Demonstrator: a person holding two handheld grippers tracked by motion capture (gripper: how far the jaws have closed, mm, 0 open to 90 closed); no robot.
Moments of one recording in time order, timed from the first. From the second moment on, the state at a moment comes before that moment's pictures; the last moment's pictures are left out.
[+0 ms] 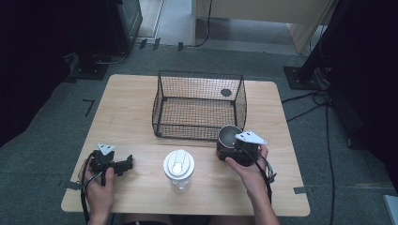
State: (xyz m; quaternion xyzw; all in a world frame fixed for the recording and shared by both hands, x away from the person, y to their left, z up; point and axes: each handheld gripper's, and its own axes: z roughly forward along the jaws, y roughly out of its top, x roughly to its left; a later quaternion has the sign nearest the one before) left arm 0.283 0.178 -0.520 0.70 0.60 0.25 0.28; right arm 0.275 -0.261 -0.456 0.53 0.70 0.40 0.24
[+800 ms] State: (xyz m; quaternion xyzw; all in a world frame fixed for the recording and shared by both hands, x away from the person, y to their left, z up) left arm 0.283 0.178 -0.520 0.70 0.60 0.25 0.28; right arm 0.258 -0.260 -0.436 0.52 0.70 0.41 0.27
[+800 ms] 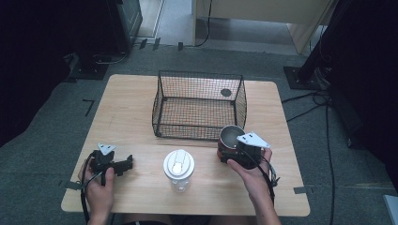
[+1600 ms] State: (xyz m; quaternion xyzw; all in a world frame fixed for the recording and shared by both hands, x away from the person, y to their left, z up) left arm 0.283 0.178 -0.520 0.70 0.60 0.25 0.28; right arm 0.250 -0.234 -0.382 0.48 0.71 0.44 0.27
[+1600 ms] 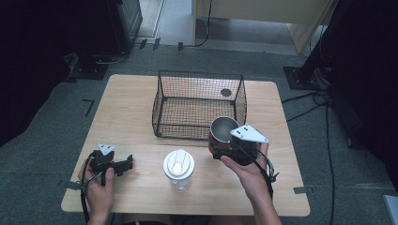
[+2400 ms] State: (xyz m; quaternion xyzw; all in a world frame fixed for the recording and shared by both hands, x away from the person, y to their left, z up) left arm 0.283 0.178 -0.520 0.70 0.60 0.25 0.28; right arm 0.269 -0.218 -0.356 0.46 0.70 0.46 0.30
